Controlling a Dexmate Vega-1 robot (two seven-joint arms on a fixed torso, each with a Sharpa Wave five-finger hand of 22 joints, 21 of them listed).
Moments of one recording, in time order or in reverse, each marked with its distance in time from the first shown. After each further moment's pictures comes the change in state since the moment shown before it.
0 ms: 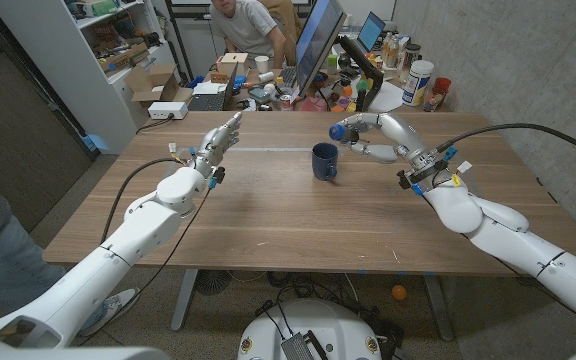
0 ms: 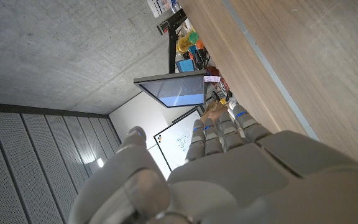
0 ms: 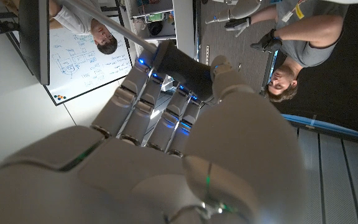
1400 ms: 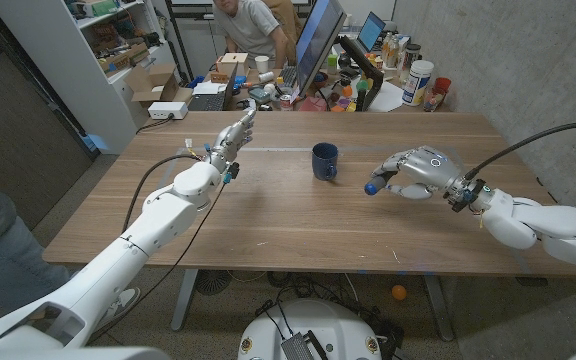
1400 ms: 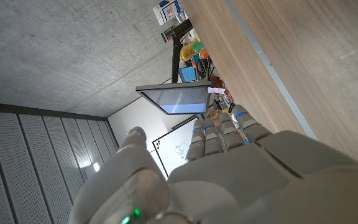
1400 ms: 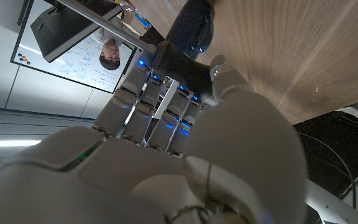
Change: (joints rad) left arm -0.075 -0.059 0.058 0.018 -0.005 0.055 0.003; left_hand 0.004 -0.004 -0.002 0.007 0.000 0.000 0.000 0.000 0.000 0.000 0.000 0.000 0.000 0.000 0.000 0.000 0.000 0.000 0.000 0.015 0.000; right arm -0.089 -0.329 0.023 0.048 -0.584 -0.153 -0.273; right_hand 0.007 -0.007 0.012 0.001 0.012 0.000 0.000 0.012 0.005 -0.005 0.005 0.023 0.005 -0.054 0.018 0.000 -0.002 -0.024 -0.002 0.000 0.000
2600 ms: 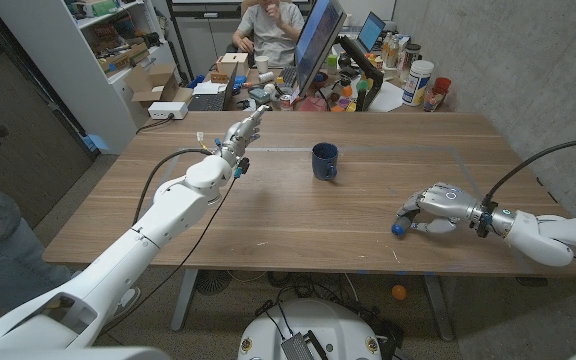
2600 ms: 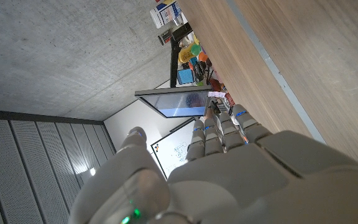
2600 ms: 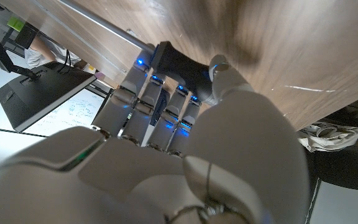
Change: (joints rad) left arm -0.047 -0.035 0.039 -0.037 0.015 0.102 0.056; left_hand 0.000 0.000 0.003 0.003 0.000 -0.005 -0.005 0.000 0.000 0.000 0.000 0.000 0.000 0.000 0.000 0.000 0.000 0.000 0.000 0.015 0.000; right arm 0.029 -0.117 -0.110 0.220 -0.049 0.188 0.013; right_hand 0.005 -0.005 0.018 -0.007 0.012 -0.007 0.004 0.004 0.000 -0.013 0.009 0.014 0.005 -0.008 0.000 0.015 0.009 0.007 -0.007 0.000 0.000
